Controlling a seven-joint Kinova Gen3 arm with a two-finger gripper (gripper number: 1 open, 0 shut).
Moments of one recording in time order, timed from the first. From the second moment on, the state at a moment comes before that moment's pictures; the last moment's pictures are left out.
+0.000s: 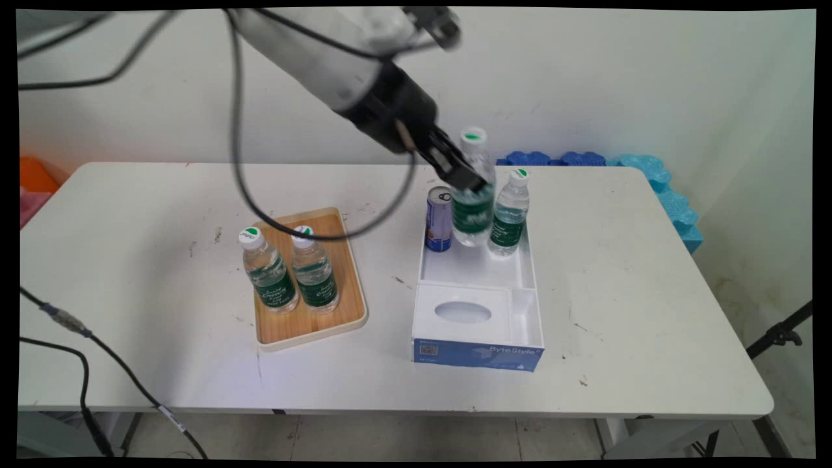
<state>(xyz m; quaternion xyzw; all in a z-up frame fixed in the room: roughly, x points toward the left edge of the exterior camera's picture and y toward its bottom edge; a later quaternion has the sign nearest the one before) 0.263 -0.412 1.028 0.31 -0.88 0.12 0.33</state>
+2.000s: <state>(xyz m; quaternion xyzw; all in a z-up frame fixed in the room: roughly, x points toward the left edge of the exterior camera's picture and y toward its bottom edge) 0.521 -0.413 0.986 0.31 -0.91 0.12 0.24</state>
